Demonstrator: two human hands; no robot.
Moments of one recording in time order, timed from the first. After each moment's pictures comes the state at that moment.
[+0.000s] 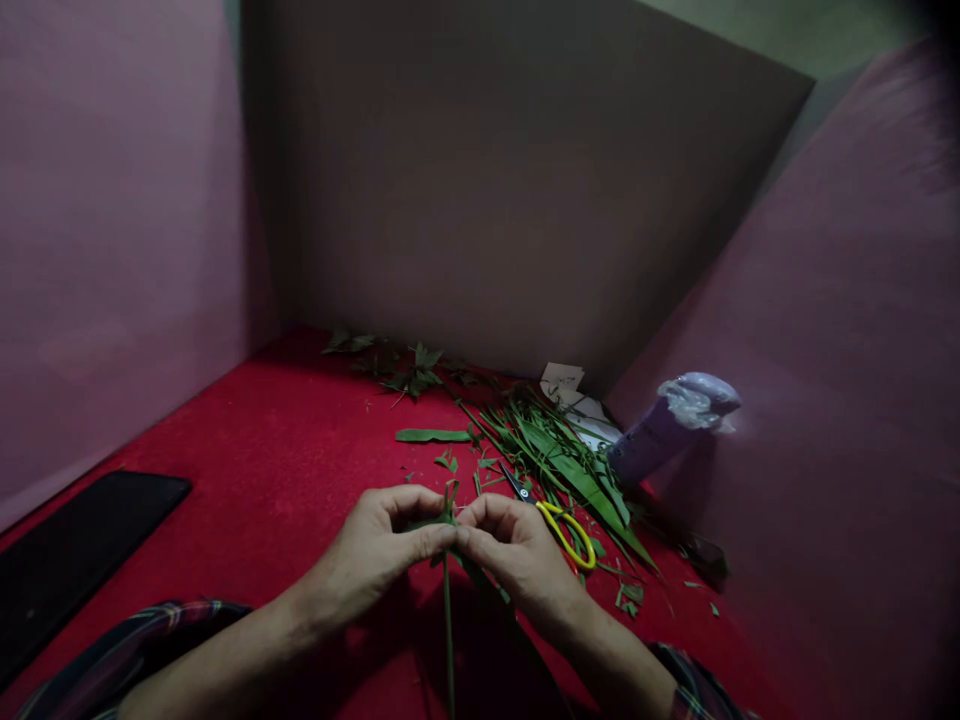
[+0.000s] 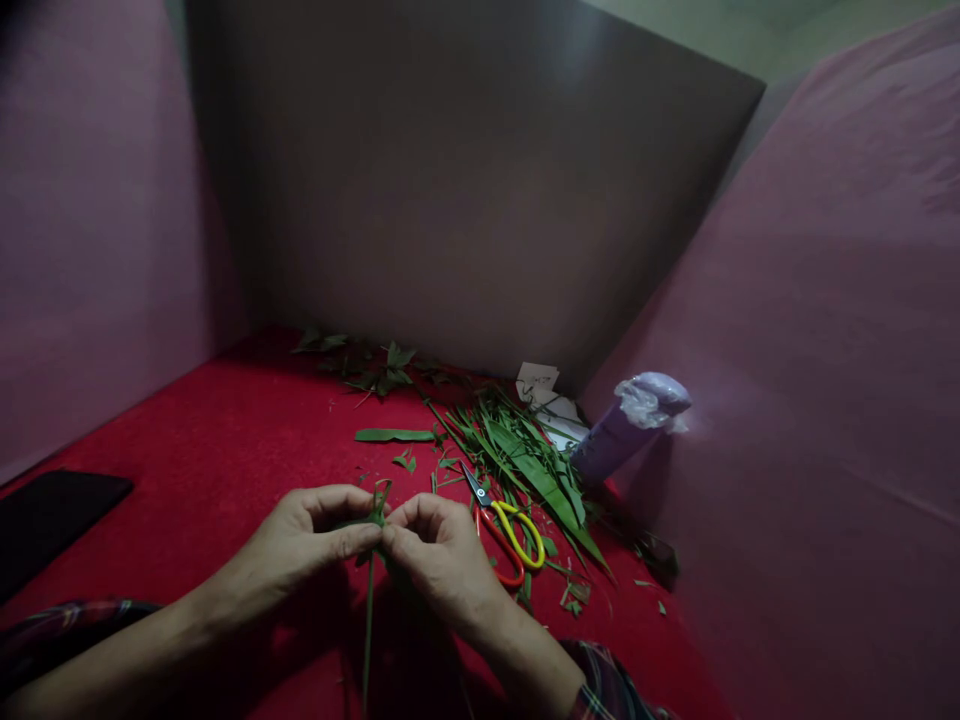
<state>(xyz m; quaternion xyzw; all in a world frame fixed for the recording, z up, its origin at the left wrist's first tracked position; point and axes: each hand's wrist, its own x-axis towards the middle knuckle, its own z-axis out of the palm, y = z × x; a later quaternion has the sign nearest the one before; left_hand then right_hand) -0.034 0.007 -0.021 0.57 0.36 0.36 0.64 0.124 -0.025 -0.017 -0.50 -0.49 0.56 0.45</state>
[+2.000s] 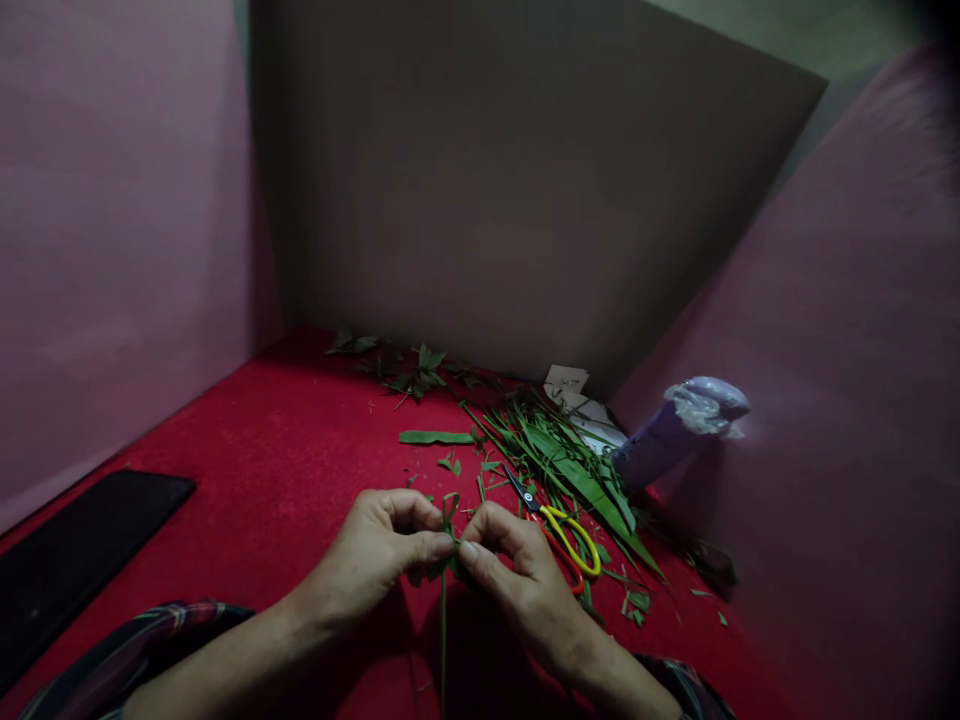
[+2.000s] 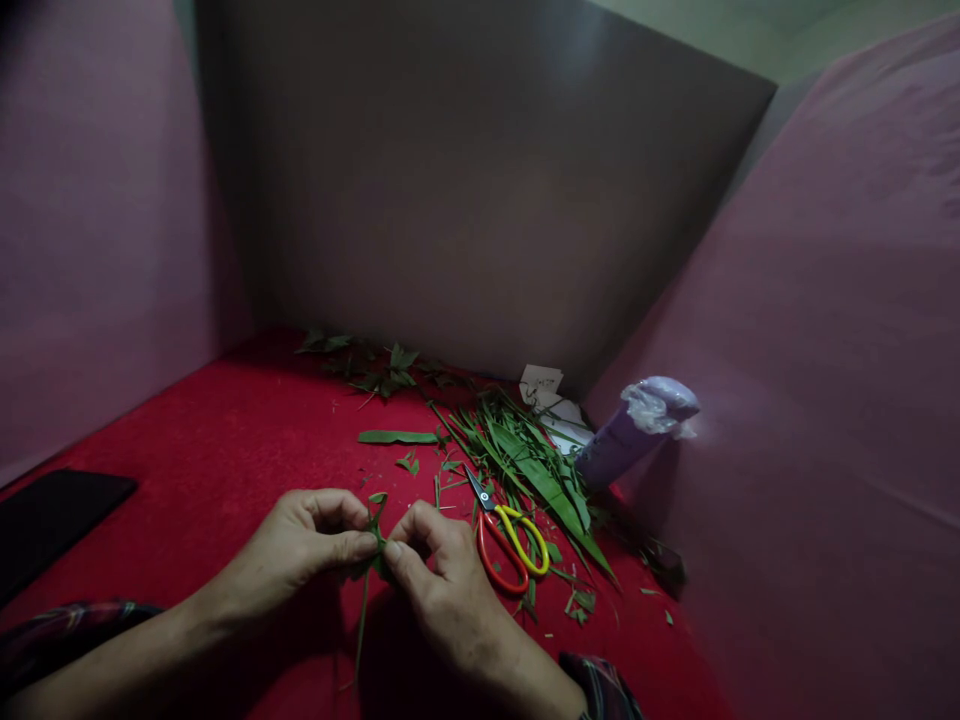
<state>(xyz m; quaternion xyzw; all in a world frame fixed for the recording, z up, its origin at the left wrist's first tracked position) -0.034 0.009 -0.021 0.51 0.38 0.36 0.68 0.127 -0.037 -0.020 -0.50 -0.66 0.40 0.40</state>
